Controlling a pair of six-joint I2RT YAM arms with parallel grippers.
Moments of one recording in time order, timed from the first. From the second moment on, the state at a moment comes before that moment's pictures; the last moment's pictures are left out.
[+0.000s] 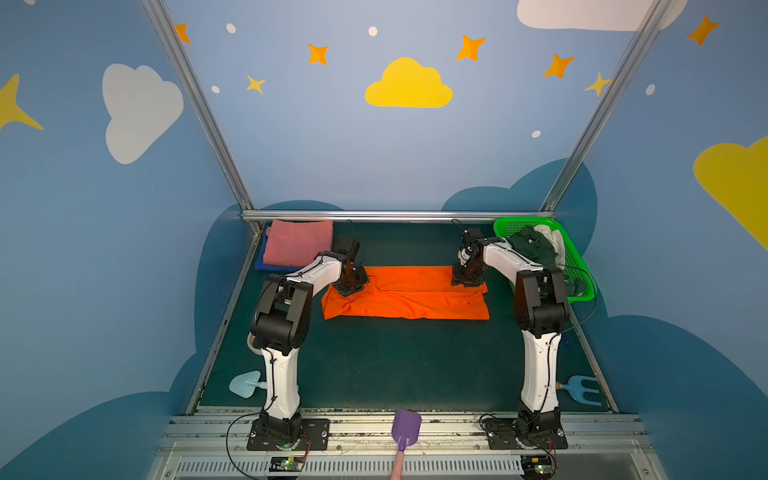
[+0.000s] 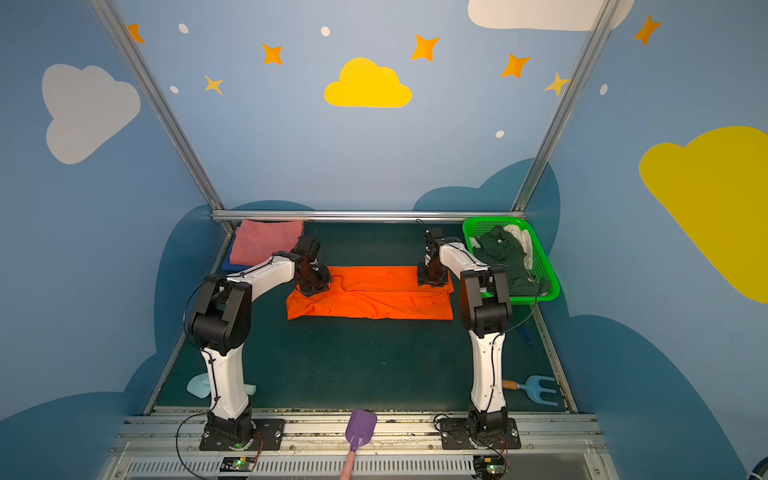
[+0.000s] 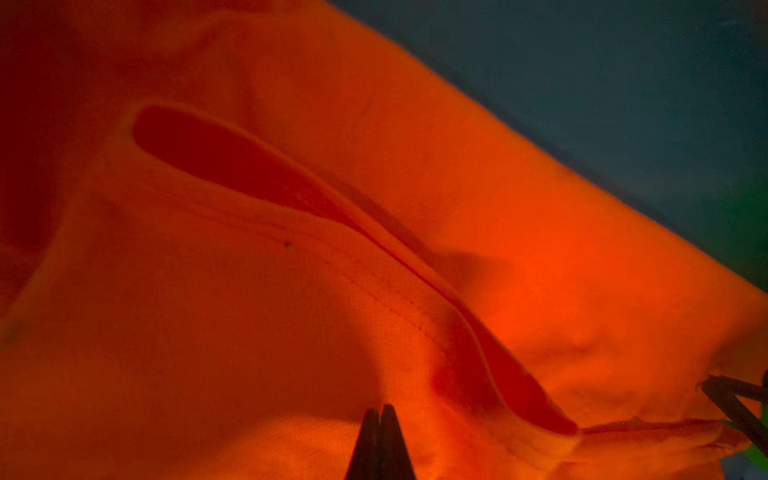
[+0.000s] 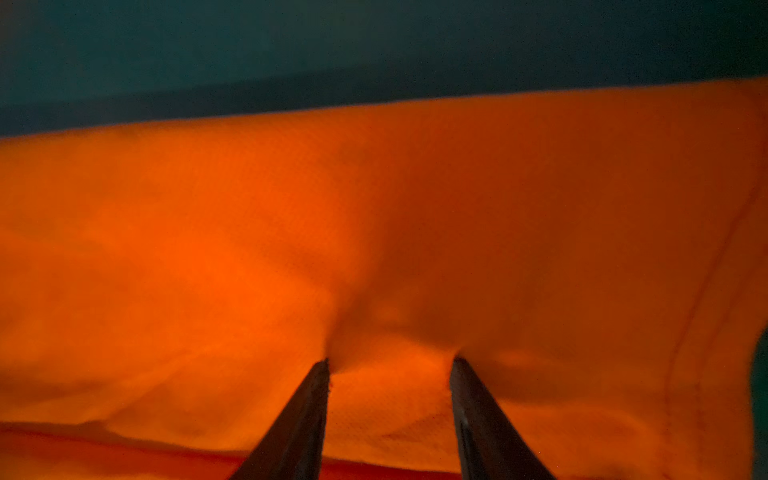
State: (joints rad) left arm -0.29 2.04 1.44 -0.60 0.18 -0.70; right arm 0.24 2.18 1.67 -0.88 -0.10 0.26
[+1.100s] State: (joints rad) left arm -0.44 2.82 2.63 -0.71 0.33 -0.83; right arm 0.67 1.63 0.90 -0.65 -0.19 0.67
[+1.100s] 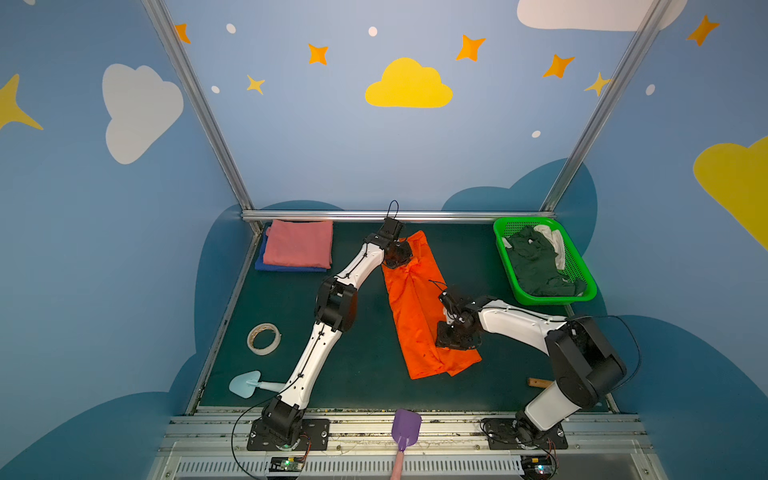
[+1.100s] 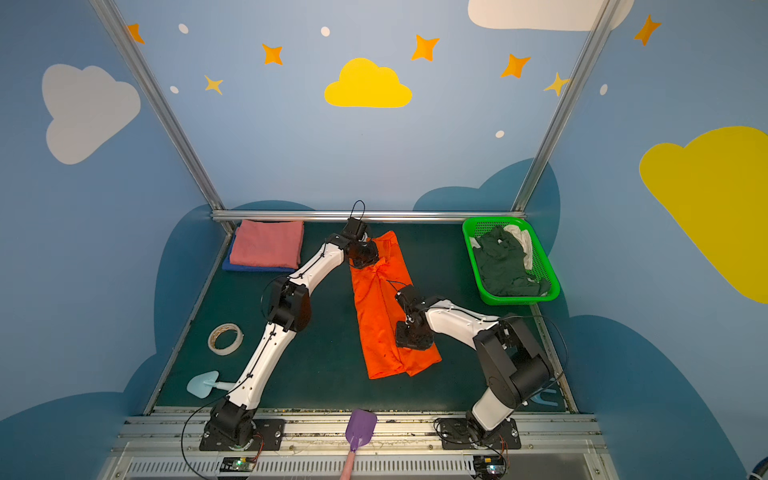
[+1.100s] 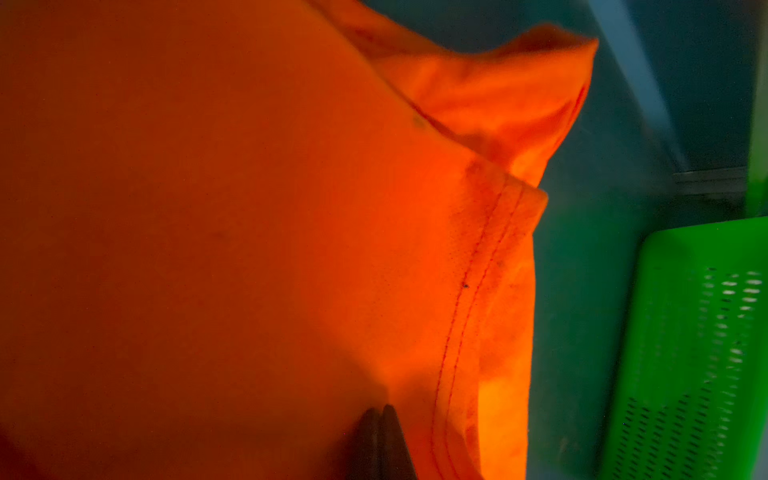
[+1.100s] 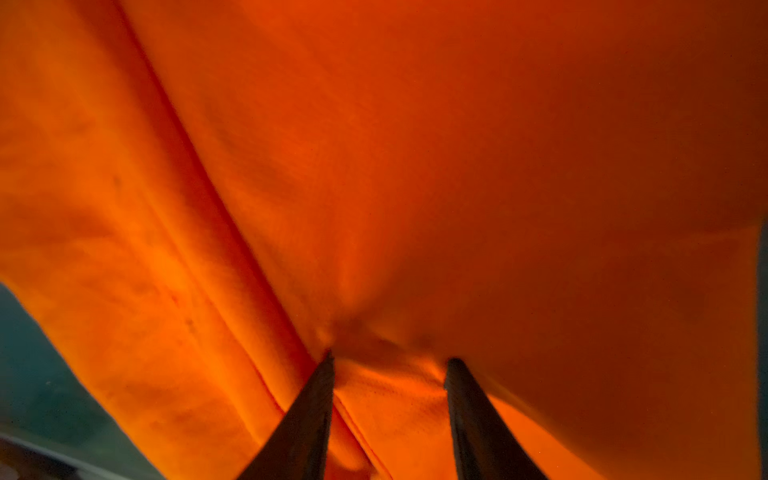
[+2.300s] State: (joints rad) left arm -0.39 2.58 2.15 -0.38 0.17 -0.96; right arm 0.83 1.69 0.98 -0.59 -0.26 0.76
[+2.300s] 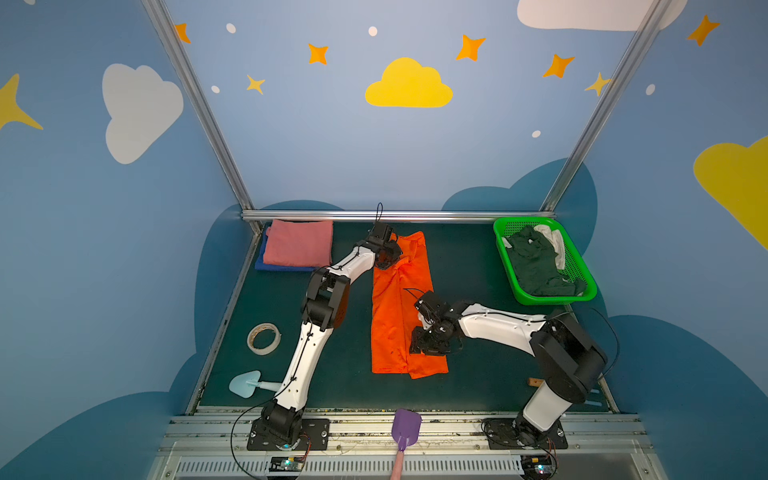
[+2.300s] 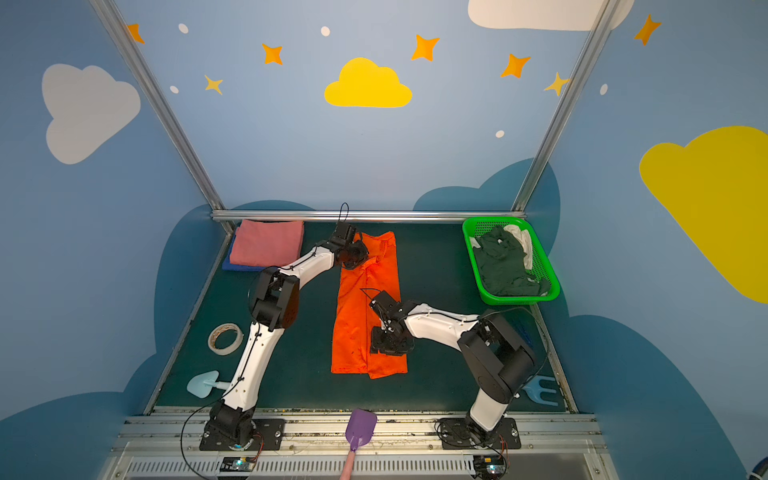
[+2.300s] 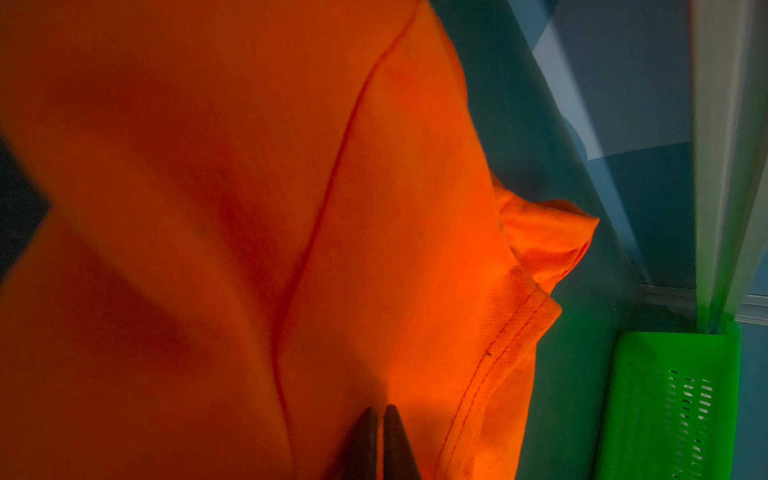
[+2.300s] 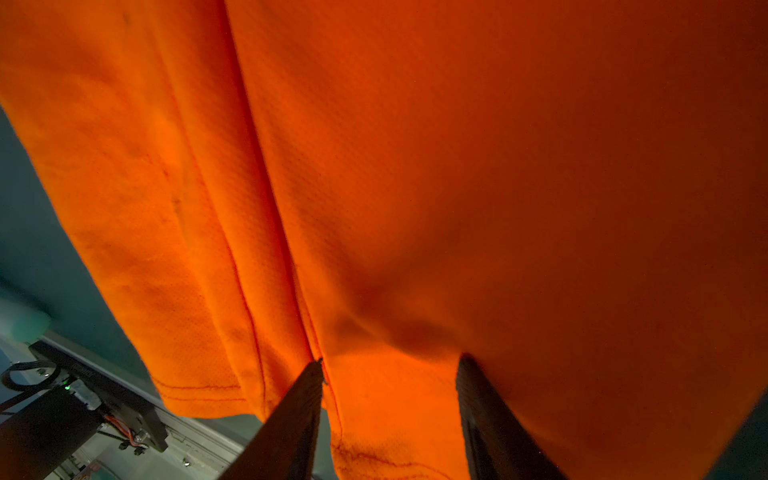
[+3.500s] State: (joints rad) left arm -0.46 1.58 1.23 -0.39 0.12 -0.70; right arm 0.80 1.20 0.84 -0.72 0.00 0.71
